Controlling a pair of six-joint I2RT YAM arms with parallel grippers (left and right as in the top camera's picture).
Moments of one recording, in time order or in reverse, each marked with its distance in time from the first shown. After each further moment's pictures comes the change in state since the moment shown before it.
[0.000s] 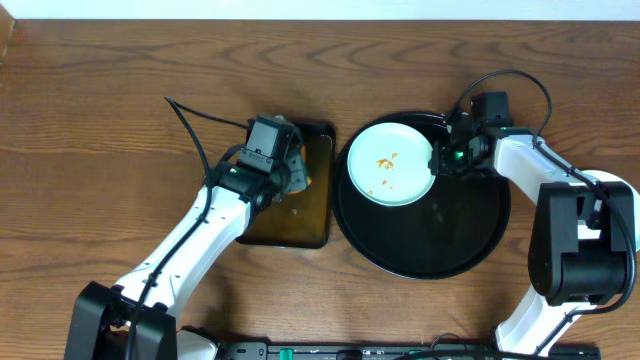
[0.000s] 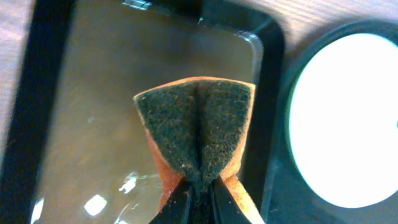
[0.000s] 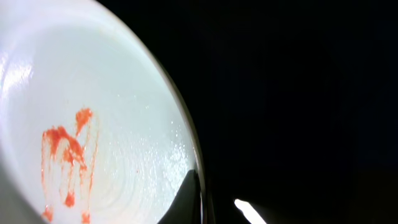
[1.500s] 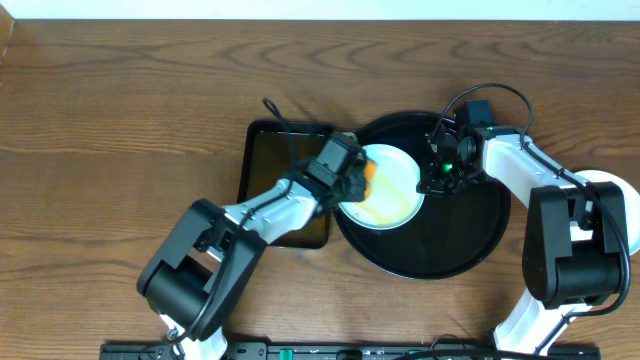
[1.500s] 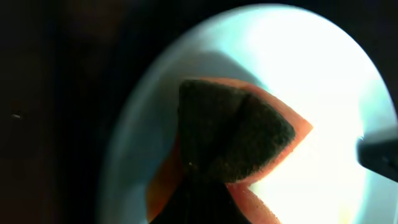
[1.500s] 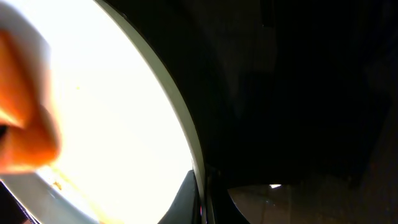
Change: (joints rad) left arm -0.215 0.379 0.021 0.392 0.068 -0.037; right arm 0.064 -0.008 0.006 -0.200 -0.039 0.000
